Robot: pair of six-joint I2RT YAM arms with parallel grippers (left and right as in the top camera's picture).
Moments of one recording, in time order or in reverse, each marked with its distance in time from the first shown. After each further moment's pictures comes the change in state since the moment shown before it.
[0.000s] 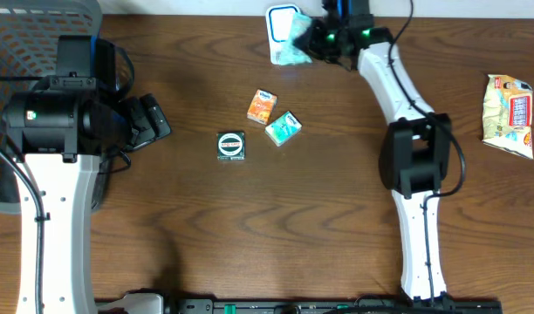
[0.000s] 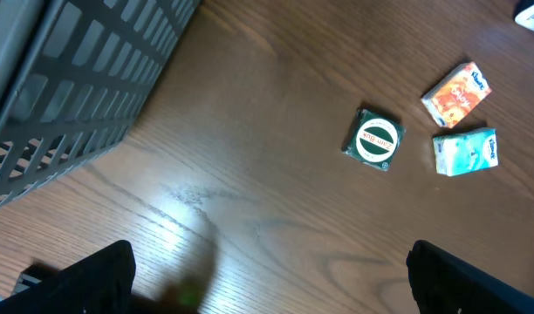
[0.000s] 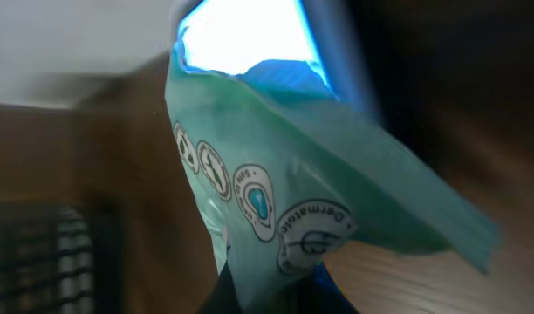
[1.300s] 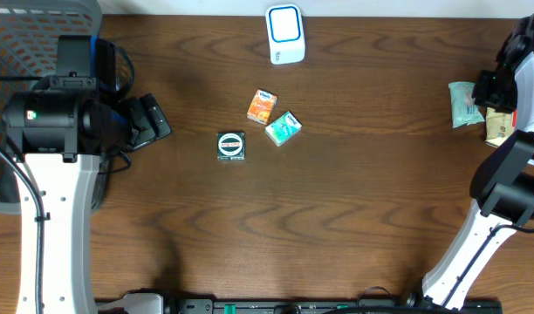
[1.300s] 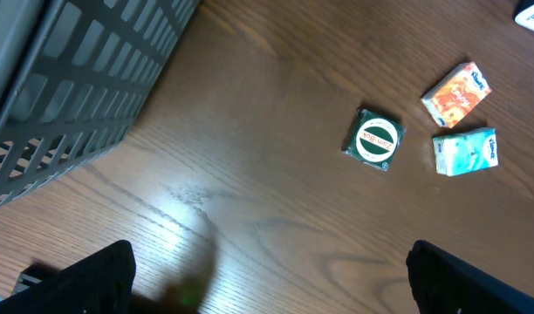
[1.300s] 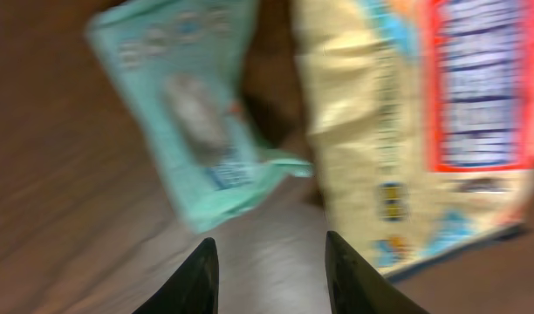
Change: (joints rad) left arm 0.000 0.000 0.000 0.000 0.000 0.000; right arm -0.568 -0.245 -0.194 -0.582 0.635 -0.534
